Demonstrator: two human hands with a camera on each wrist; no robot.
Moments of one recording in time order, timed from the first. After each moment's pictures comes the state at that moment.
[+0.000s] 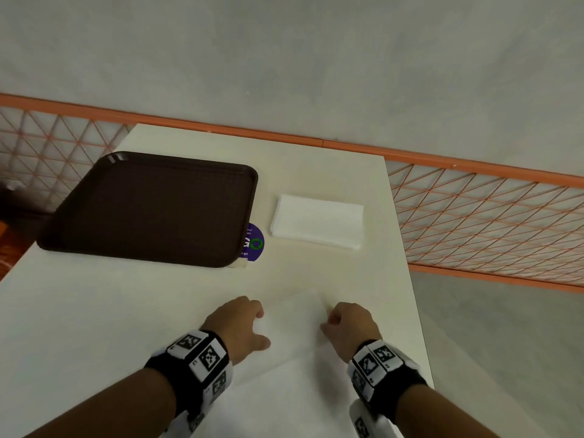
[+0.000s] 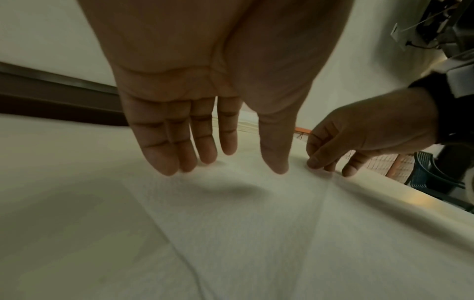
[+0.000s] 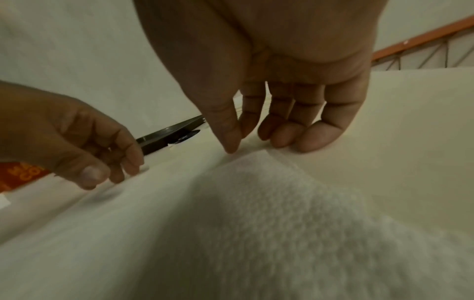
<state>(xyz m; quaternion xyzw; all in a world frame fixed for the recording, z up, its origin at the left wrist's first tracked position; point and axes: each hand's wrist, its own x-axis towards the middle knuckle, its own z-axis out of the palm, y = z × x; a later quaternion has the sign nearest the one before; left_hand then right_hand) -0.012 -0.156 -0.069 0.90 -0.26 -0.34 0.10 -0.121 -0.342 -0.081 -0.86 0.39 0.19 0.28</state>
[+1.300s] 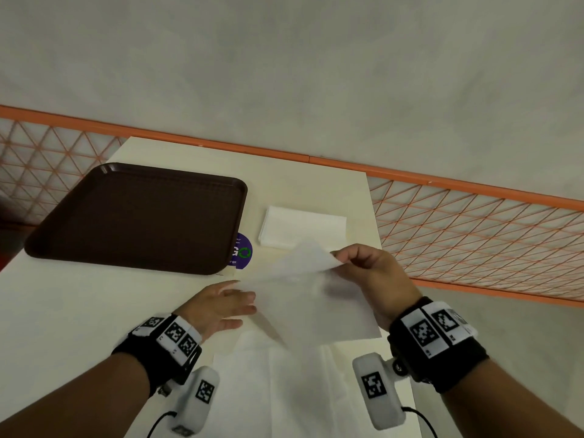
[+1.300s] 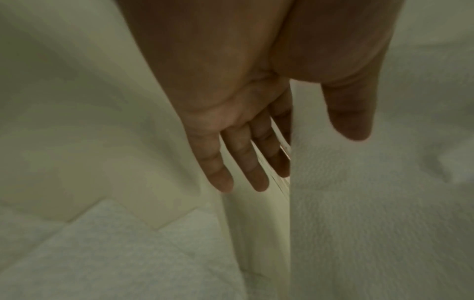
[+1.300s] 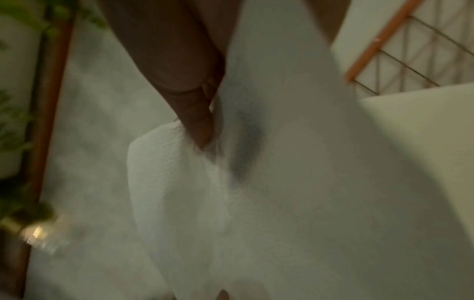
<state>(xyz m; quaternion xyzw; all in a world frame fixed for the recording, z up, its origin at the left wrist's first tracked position) 0.009 -0.147 -0.054 0.65 0.02 -0.46 0.60 -0.122 -0.370 0.034 -0.64 0.24 -0.09 0.72</state>
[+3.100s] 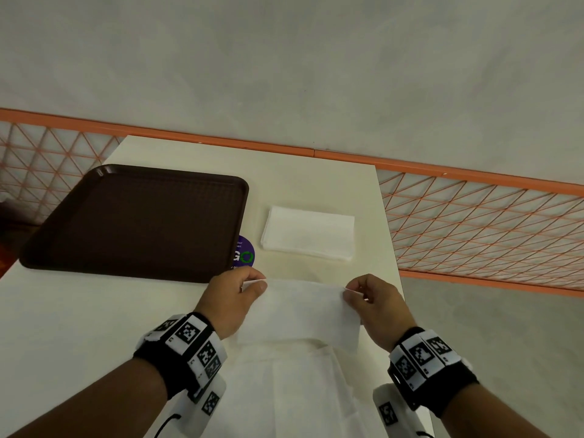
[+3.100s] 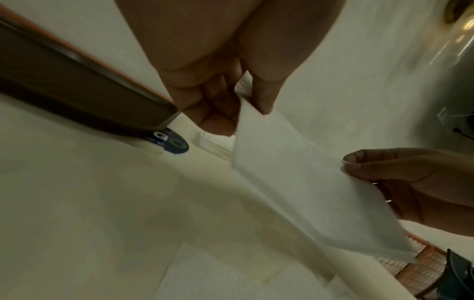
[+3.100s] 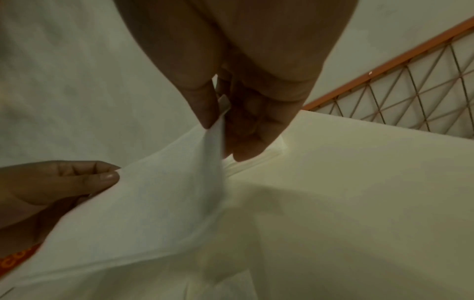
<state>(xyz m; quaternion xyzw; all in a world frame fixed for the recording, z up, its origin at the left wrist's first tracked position) 0.023 -0.184 -0.055 0.86 -0.22 -0.19 0.42 -0.125 -0.405 -0.053 -0.81 0.33 -0.06 0.49</state>
